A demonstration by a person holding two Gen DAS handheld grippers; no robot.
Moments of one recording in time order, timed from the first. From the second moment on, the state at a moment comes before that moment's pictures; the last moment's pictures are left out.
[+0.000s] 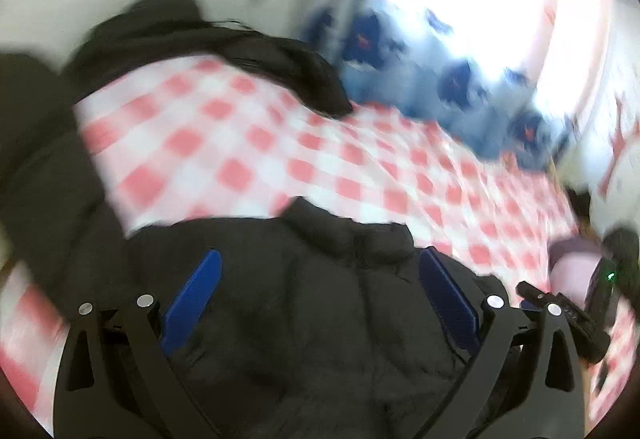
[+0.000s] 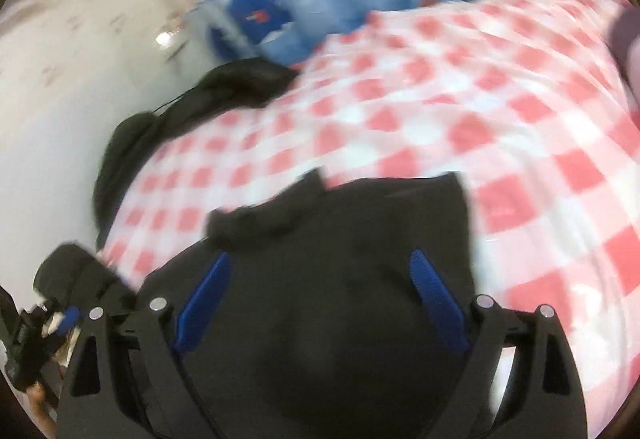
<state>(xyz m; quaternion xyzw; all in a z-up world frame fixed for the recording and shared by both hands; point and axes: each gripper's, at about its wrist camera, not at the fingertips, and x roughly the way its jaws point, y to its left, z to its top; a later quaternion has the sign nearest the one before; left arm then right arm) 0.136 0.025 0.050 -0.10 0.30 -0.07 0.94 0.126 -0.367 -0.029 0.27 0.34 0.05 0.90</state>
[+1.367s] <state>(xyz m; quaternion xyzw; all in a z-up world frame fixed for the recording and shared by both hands) 0.029 0.223 0.133 -0.15 0.21 0.06 0.96 0.017 -0.309 -0.050 0.19 0.36 0.12 0.91</state>
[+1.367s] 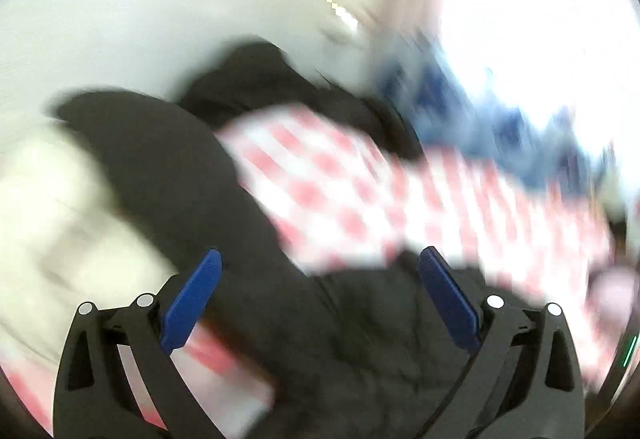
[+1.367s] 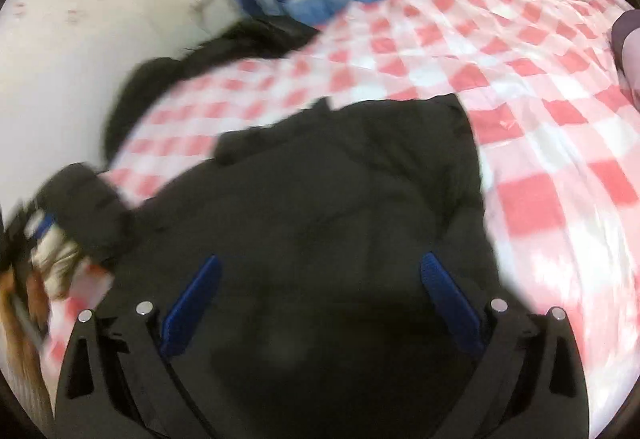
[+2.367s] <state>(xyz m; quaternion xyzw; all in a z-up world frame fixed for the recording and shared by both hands) 0.102 0.452 0.157 -0.39 0.20 0.17 0.88 0.037 -0.308 -0.081 0.24 0.38 0.13 0.88</state>
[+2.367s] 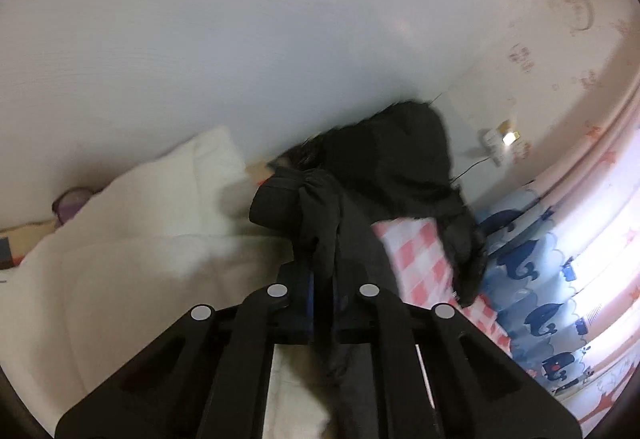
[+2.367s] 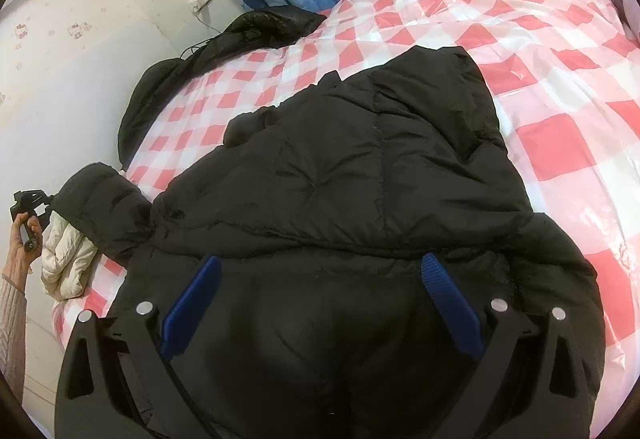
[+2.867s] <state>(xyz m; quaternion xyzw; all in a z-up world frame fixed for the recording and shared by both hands) 0.117 0.177 0.267 -0.30 0.13 -0.17 0.93 0.032 -0.321 -0.049 0.29 0.34 0.13 0.89</state>
